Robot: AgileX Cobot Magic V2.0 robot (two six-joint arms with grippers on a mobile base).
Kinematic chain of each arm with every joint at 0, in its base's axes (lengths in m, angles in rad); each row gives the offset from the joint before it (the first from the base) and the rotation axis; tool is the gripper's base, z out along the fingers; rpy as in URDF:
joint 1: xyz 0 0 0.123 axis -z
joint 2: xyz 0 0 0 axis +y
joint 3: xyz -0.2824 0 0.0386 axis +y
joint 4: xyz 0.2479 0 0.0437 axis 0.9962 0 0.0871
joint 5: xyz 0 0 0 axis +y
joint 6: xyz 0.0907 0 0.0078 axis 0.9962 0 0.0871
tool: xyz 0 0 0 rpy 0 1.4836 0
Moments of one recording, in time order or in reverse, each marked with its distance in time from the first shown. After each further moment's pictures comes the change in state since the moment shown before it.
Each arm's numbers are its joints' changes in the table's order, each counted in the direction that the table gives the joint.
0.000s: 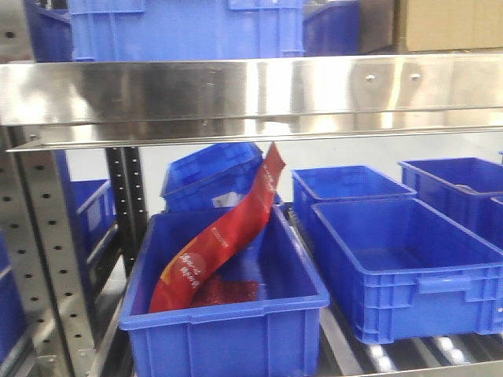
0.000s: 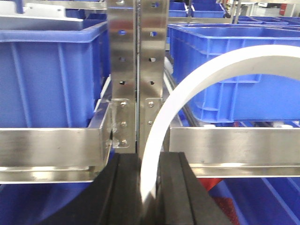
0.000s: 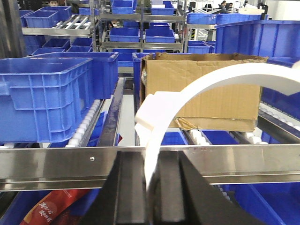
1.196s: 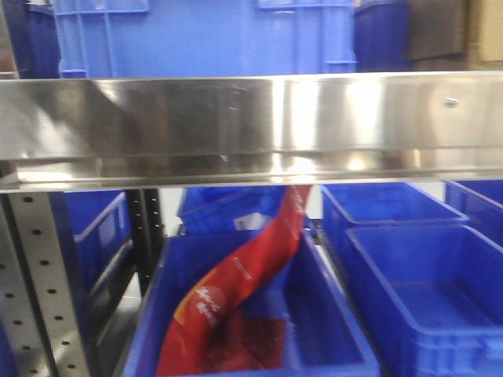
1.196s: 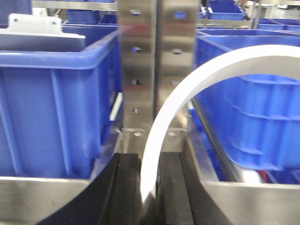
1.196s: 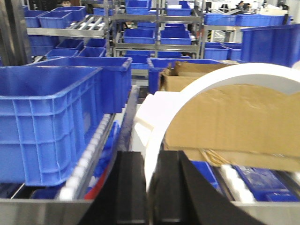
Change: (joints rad) left arm 0.000 0.000 0.000 0.000 0.000 0.000; right arm 0.000 0.000 0.000 0.000 0.000 0.000
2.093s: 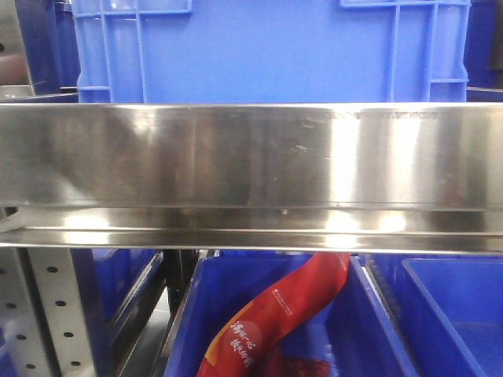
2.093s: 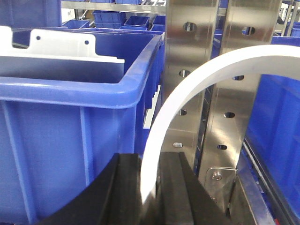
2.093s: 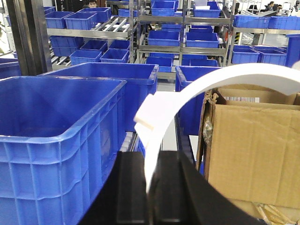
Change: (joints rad) left arm 0.000 0.000 0.000 0.000 0.000 0.000; right arm 0.000 0.000 0.000 0.000 0.000 0.000
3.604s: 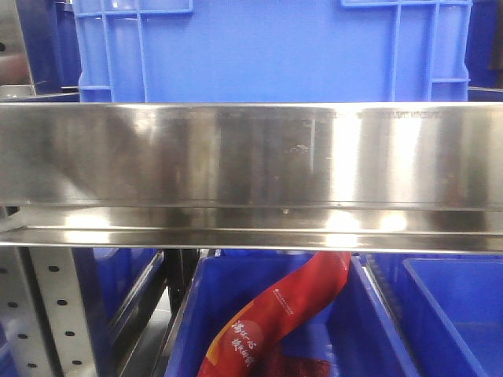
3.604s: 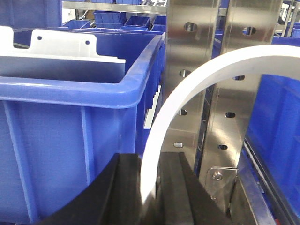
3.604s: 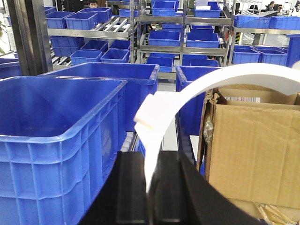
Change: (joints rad) left arm 0.000 0.000 0.000 0.000 -0.002 0.000; right arm 0.000 0.000 0.000 0.000 0.000 0.000
